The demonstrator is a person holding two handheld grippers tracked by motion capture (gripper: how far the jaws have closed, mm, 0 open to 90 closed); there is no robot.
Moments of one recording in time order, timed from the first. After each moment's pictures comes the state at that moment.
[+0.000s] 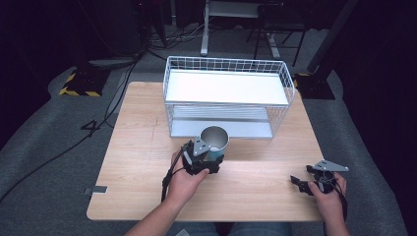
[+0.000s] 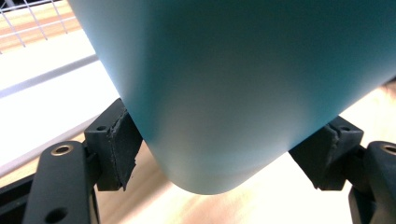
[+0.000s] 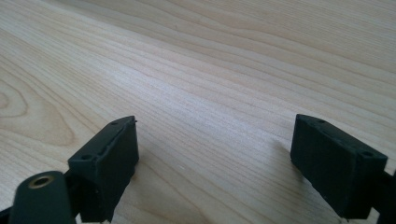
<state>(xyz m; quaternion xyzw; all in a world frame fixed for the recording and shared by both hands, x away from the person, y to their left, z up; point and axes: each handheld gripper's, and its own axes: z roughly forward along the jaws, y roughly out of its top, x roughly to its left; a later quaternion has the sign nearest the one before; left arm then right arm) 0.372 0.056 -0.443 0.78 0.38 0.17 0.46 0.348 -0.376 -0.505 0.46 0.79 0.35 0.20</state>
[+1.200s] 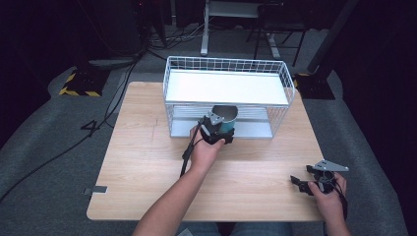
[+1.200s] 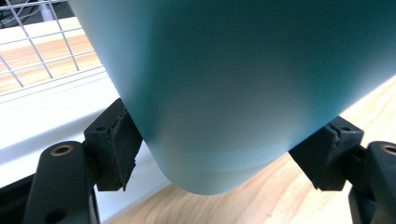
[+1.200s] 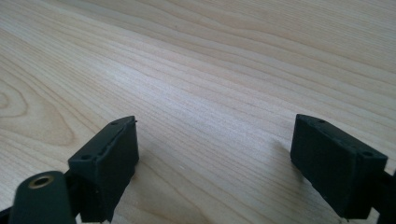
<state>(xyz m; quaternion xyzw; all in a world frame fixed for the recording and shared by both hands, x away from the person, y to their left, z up) 0.461 0.012 -0.448 0.76 0.43 0.19 0.45 0.348 -0.376 -0.504 0.46 0.79 0.35 0.20</state>
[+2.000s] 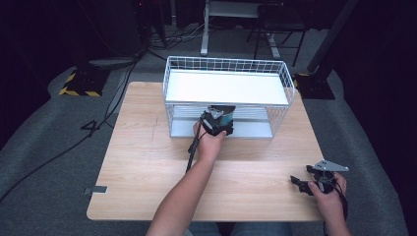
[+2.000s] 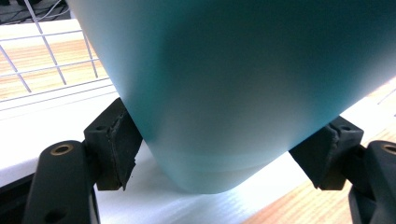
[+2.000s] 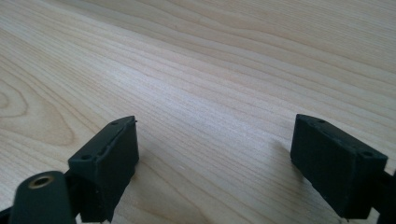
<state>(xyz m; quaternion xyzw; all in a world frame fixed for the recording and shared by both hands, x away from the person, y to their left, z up) 0.503 0.003 -0.475 0.73 0.47 0.21 0.46 0.348 -0.376 -0.504 0.46 0.79 0.35 0.20</state>
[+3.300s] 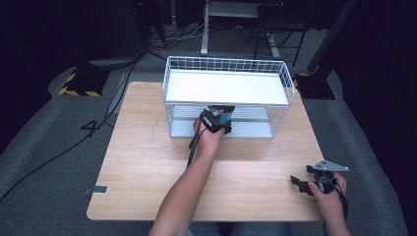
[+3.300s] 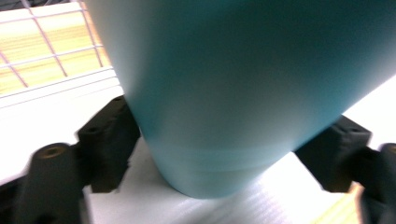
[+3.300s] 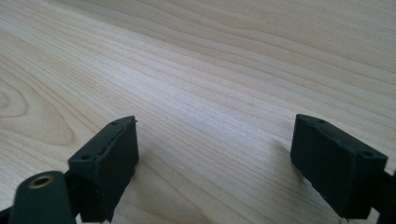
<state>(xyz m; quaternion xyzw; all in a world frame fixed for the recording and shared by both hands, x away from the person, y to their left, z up) 0.523 0.007 -0.487 0.75 0.46 0.22 0.43 0.348 -0.376 -0.504 0.46 0.79 0.35 0.20</state>
